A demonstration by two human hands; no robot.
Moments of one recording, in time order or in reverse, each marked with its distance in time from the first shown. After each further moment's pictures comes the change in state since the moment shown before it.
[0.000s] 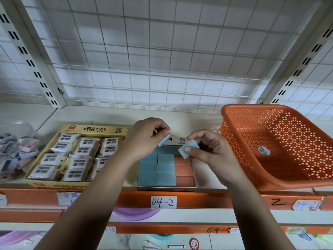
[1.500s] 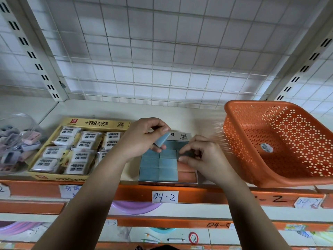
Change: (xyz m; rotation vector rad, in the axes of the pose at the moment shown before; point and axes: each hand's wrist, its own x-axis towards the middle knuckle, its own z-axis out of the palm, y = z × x) left_hand -0.019 0.003 -0.007 -0.486 -0.125 -0.233; right_hand 0.000 0.025 -0.001 -0.758 -0.103 -0.149
